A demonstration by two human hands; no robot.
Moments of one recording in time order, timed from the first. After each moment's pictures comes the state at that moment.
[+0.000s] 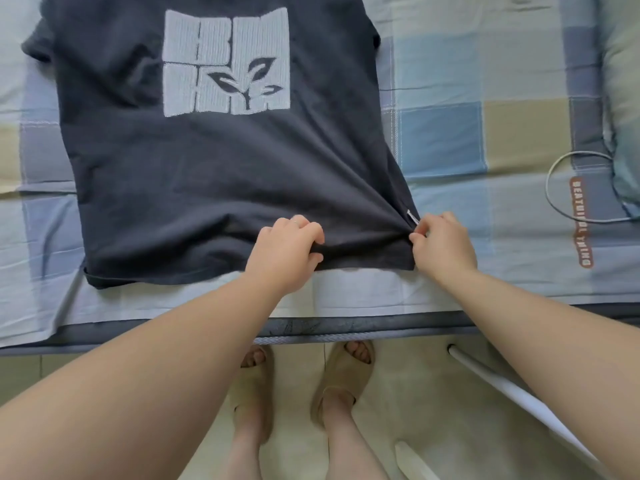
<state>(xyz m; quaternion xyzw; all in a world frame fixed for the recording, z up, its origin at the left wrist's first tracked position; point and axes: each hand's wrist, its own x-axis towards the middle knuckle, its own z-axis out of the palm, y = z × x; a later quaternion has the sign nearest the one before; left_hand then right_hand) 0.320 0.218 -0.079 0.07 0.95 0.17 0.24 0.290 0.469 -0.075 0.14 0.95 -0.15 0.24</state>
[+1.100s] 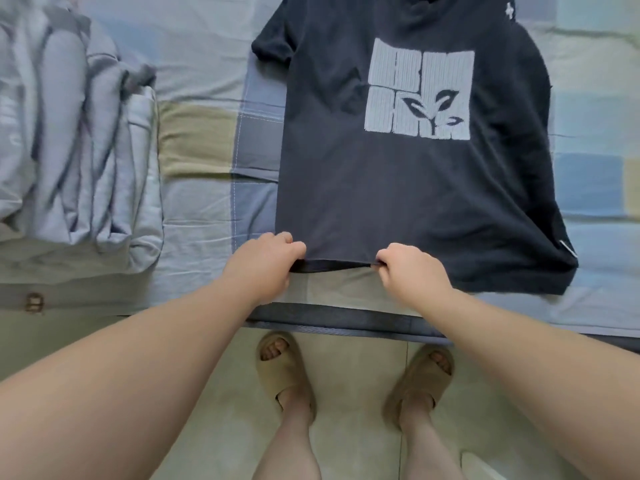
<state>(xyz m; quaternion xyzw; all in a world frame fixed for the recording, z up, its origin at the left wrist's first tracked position) 0.395 -0.125 -0.047 0.09 0.94 0.10 0.30 0.351 0.123 -0.053 -0.15 0.93 0.03 0.34</state>
